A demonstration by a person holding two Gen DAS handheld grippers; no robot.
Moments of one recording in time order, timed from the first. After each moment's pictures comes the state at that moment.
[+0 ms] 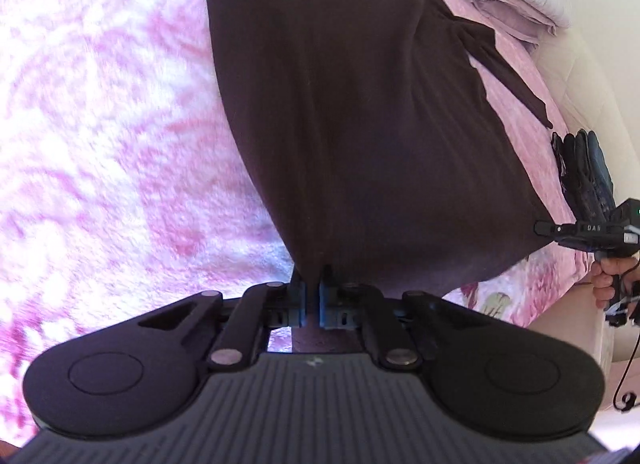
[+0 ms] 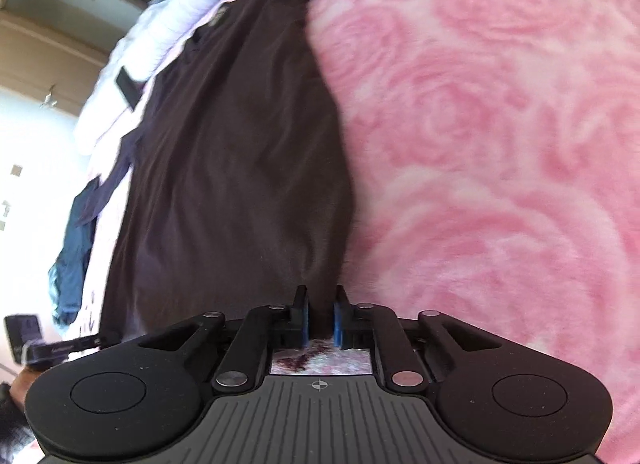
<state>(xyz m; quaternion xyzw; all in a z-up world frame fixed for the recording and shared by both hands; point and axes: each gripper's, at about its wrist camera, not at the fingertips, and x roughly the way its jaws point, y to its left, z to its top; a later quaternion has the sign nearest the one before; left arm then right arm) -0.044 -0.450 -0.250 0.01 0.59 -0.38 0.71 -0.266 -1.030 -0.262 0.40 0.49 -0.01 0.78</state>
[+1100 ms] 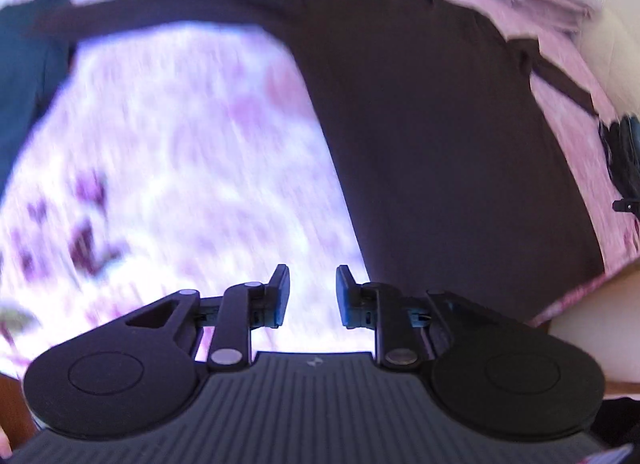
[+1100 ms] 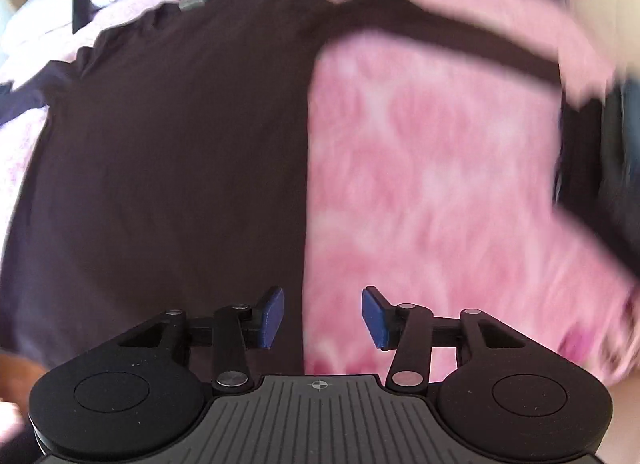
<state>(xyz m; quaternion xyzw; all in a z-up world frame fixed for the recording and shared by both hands) -0.007 -0.395 -0.165 0.11 0.56 -0.30 0.77 -0.233 -0.982 -0.153 0.12 0.55 -0.12 0.82</state>
